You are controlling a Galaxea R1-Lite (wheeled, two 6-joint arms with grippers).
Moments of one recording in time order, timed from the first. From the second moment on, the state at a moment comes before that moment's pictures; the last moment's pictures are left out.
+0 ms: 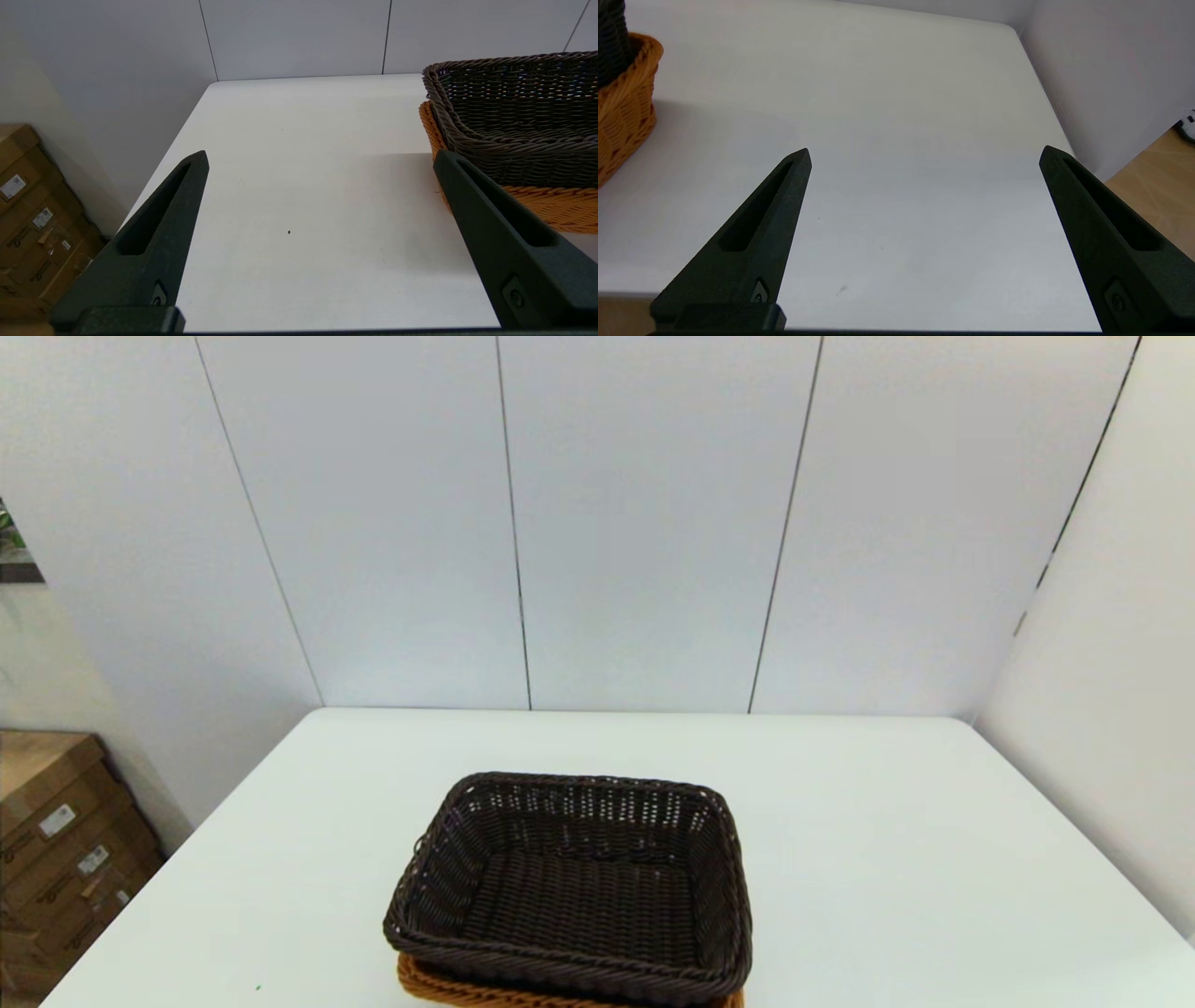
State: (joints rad) left arm 0.00 0.00 0.00 0.01 -0.01 0.02; right arm -0.10 0.29 -0.03 -0.02 0.01 -0.14
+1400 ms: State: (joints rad) left arm 0.00 0.00 0.00 0.01 -0.01 0.02; right arm -0.01 0.05 0.00 0.01 0.03 -0.09
